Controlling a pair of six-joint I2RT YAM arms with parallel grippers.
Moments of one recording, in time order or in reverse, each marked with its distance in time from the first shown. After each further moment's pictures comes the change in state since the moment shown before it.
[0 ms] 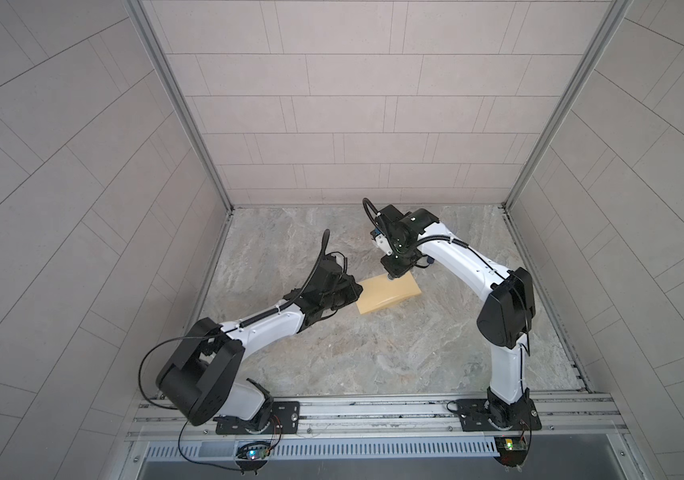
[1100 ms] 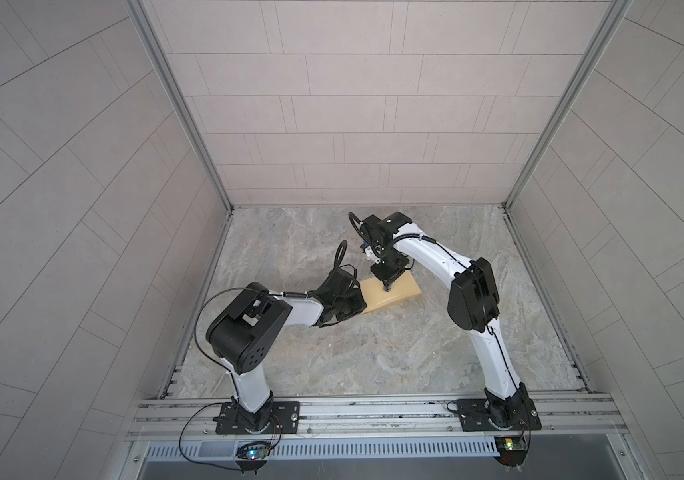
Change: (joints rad) left arm 0.000 0.299 0.026 0.093 0.062 -0.011; right arm 0.021 0.261 0.205 -0.131 -0.019 -0.009
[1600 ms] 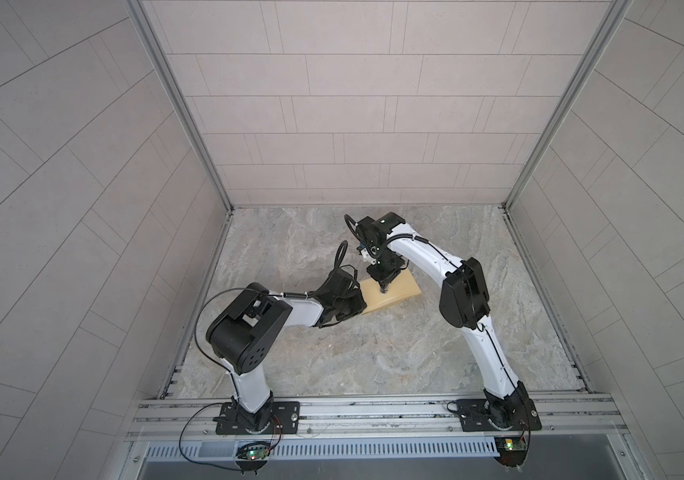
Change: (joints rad) left arm 0.000 0.000 -0.007 0.011 -0.014 0.017; right arm 0.007 0.089 0.096 -0.051 -0.013 0.004
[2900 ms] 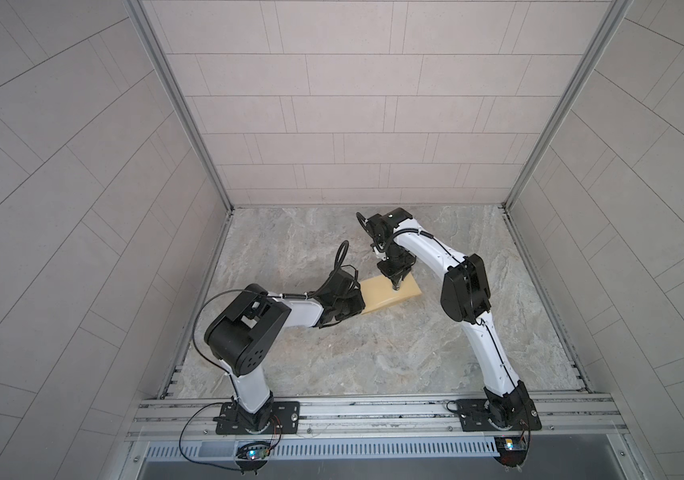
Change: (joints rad) left arm -0.001 -0.014 0.000 -0.027 -0.050 0.026; right arm -0.085 0.026 0.023 -0.079 0.061 0.063
